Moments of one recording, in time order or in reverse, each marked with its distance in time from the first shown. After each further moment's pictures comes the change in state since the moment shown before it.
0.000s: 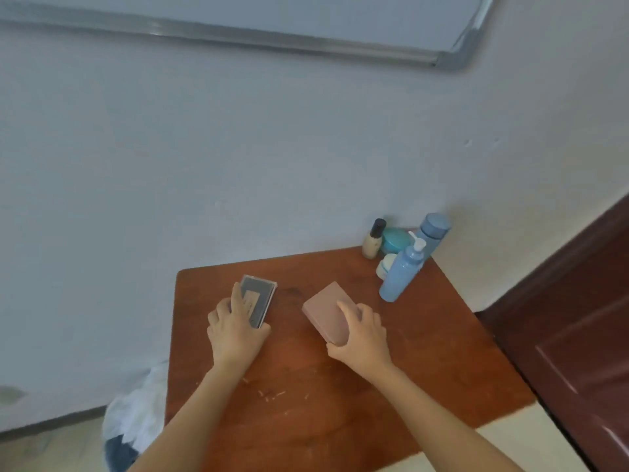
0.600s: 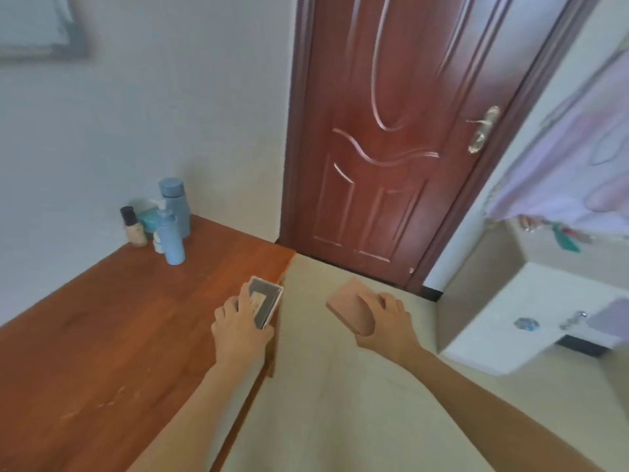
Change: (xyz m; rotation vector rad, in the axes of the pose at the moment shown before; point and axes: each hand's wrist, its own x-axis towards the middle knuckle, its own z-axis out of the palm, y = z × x) left_hand -0.211 0.082 0.042 0.093 -0.531 0.863; right_hand -0.363 0.083 -0.036 -0.026 0.299 0.840
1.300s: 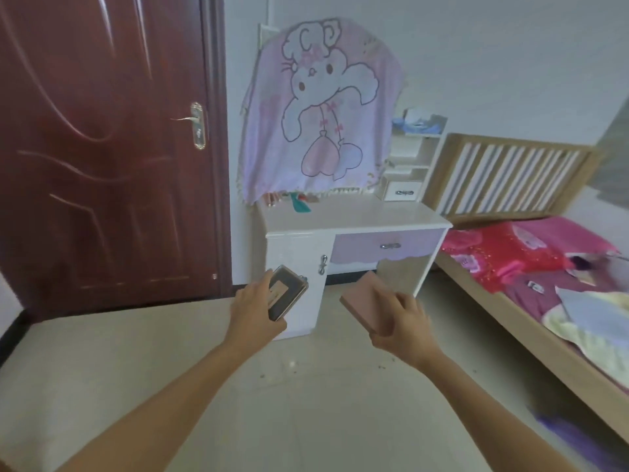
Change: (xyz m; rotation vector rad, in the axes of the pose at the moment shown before) left_hand -0.235 0.427 0.239 -0.202 -0.408 0.820; right_hand -0.327 0.431 -0.126 0.095 0.429 0.614
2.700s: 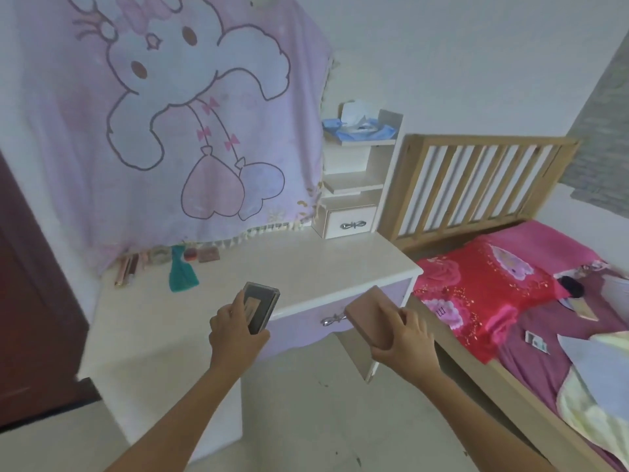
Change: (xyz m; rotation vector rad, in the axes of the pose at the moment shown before) left_hand 0.473 0.112 0.287 -0.043 -0.042 -0.157; right_hand 0.434 0.311 0.002 -0.107 0.028 0.260
